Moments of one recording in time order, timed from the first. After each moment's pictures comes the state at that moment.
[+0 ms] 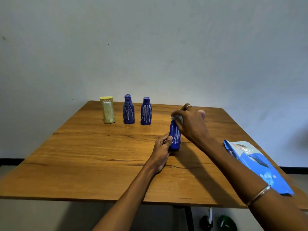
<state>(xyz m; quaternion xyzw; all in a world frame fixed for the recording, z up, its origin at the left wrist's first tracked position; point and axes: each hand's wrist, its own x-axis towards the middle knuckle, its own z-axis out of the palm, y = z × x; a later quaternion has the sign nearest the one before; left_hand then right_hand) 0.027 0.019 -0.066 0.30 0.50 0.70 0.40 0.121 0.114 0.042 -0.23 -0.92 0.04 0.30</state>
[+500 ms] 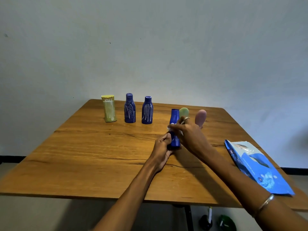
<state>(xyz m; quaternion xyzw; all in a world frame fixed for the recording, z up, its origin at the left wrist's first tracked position) 0.026 0.015 -0.058 0.25 0.43 0.74 0.45 0.135 0.100 0.007 -0.18 -0.96 0.05 0.23</state>
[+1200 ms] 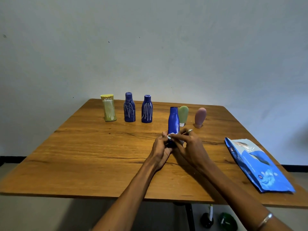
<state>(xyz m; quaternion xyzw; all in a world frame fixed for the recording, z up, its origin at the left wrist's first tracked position) 0.026 0.013 -0.056 0.19 0.39 0.75 0.49 0.148 0.096 -0.044 -0.18 -0.91 0.16 0.34</state>
